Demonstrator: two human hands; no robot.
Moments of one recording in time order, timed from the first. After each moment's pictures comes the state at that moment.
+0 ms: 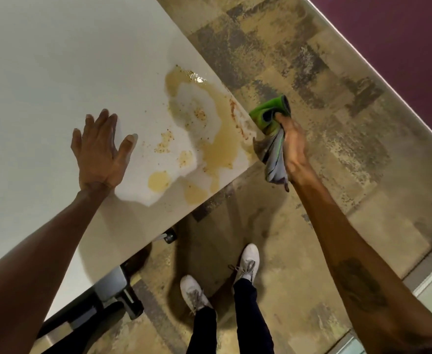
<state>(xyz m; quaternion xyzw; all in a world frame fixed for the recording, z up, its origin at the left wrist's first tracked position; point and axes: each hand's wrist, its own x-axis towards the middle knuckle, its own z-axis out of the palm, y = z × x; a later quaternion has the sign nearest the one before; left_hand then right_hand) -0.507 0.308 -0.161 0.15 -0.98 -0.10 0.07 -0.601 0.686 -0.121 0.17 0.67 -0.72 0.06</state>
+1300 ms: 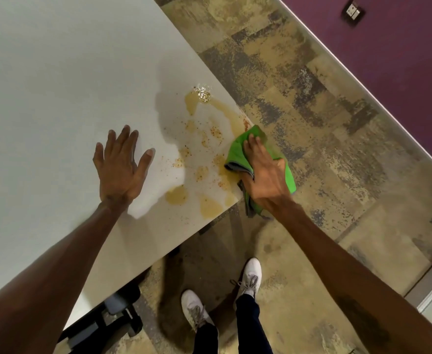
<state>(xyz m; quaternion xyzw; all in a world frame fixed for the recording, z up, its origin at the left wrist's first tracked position) -0.508 0.301 -0.173 0.15 -0.98 -0.07 0.07 -0.552 0.642 -0.130 -0.18 0.96 -0.20 0.08</state>
